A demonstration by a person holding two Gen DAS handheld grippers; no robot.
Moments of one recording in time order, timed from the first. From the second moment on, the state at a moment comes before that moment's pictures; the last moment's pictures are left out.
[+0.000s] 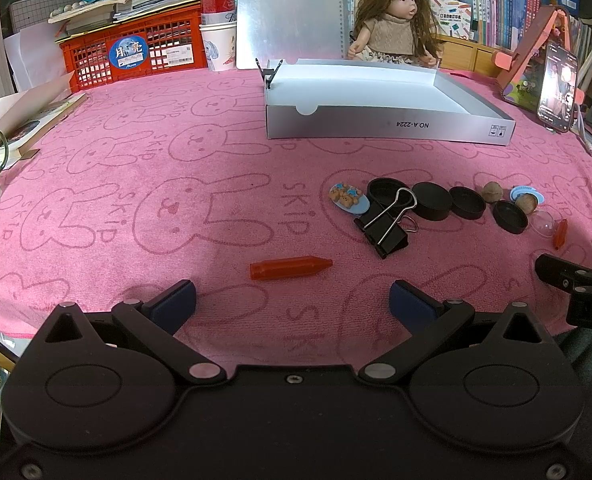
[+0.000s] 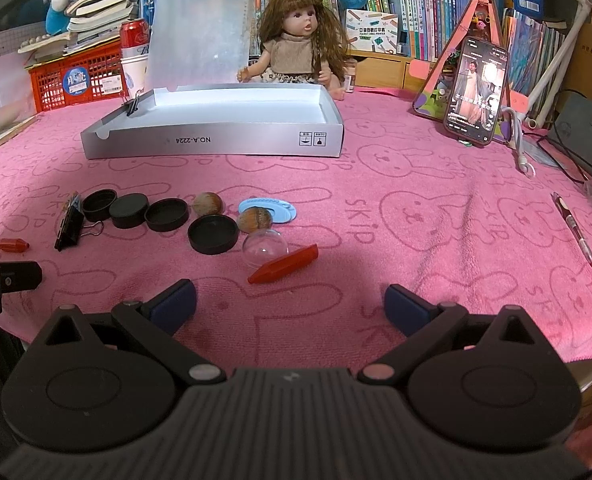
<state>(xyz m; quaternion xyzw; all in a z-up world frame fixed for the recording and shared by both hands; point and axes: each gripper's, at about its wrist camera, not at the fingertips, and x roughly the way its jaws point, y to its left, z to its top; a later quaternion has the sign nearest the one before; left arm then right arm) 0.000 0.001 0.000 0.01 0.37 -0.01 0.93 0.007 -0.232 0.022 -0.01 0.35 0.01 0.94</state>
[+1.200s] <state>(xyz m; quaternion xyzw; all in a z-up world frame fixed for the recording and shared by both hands) -0.010 0.008 0.000 -0.03 0.31 -0.04 0.95 0.024 -0.277 0.015 -0.05 0.28 0.17 0.94</state>
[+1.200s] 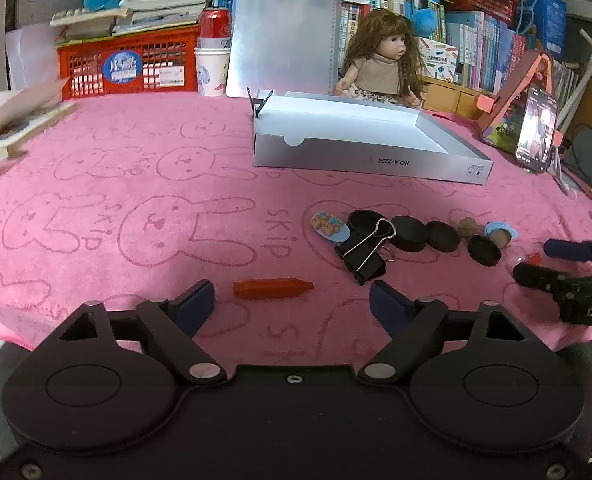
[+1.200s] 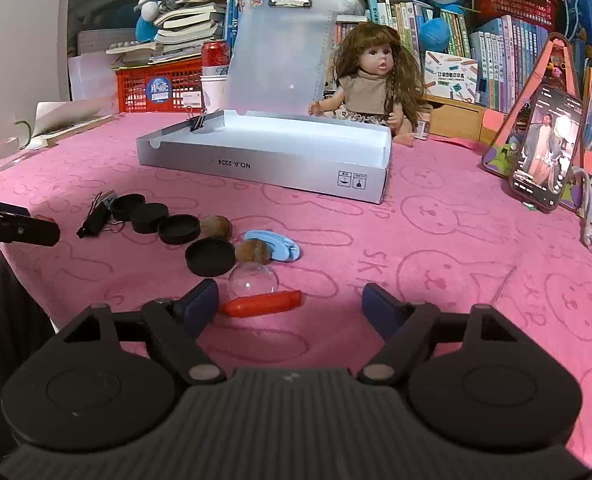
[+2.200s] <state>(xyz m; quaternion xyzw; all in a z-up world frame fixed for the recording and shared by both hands) -0.015 0.004 0.000 -0.02 0.28 -0.02 0.96 0.006 -0.258 0.026 -0.04 0.26 0.14 0.95</state>
